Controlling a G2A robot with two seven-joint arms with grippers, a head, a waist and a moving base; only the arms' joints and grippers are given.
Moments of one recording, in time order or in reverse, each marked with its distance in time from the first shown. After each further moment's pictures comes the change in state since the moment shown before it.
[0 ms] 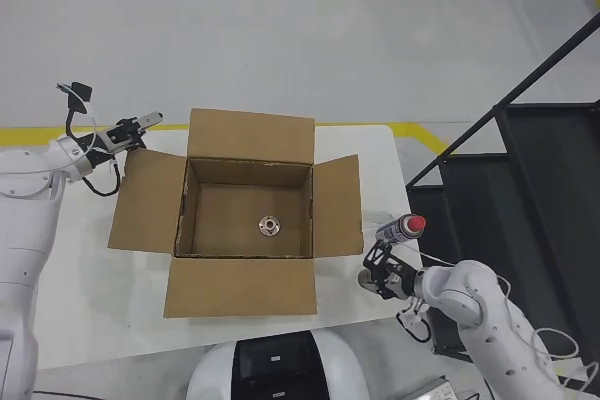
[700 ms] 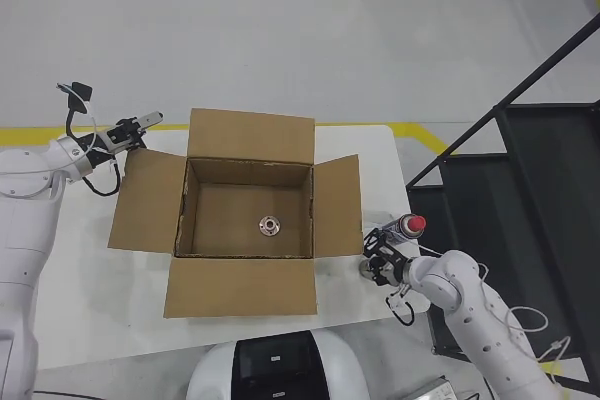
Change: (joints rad) left arm 0.000 0.000 0.000 0.000 0.000 0.000 0.000; right arm 0.144 -0.009 -0.124 0.165 -0.055 0.136 -0.025
